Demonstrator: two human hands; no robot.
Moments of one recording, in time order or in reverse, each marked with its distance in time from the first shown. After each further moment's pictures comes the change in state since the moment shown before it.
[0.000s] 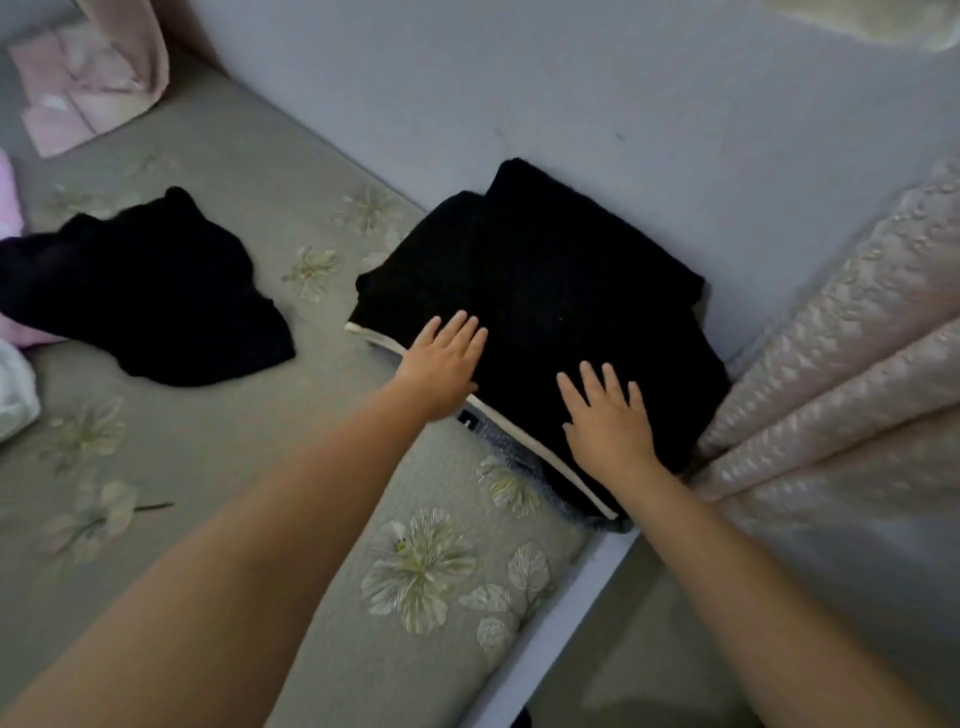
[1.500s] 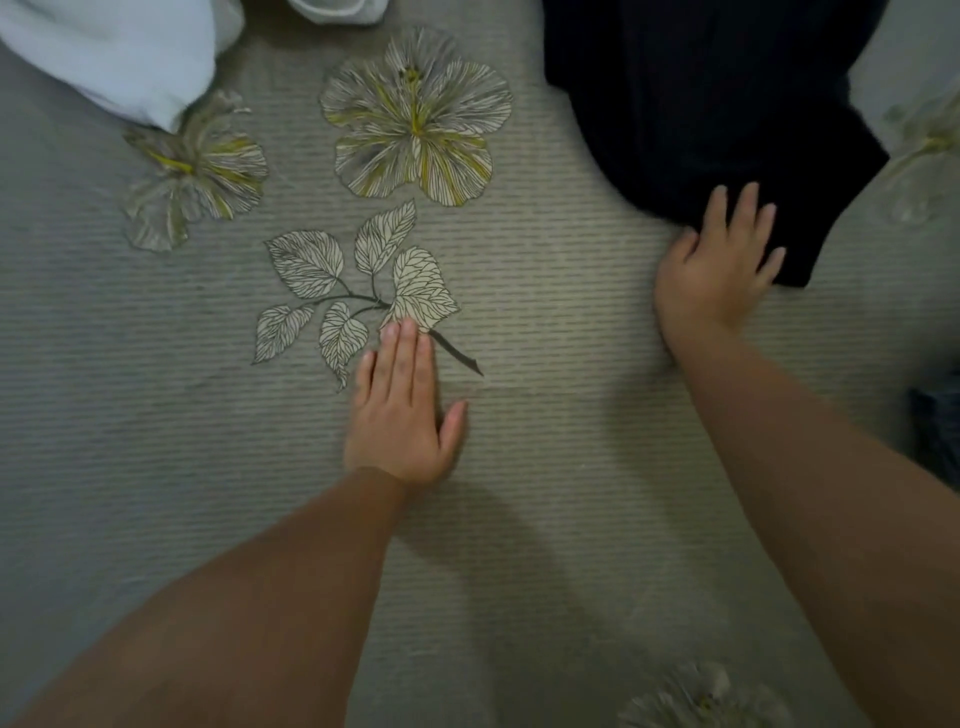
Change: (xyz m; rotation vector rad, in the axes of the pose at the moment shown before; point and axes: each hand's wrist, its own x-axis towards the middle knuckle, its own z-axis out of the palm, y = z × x) left_hand -0.212 -0.202 0.373 -0.804 0.070 -1.041; right_hand 0.273 -0.472 0.120 0.180 0.238 -0.204
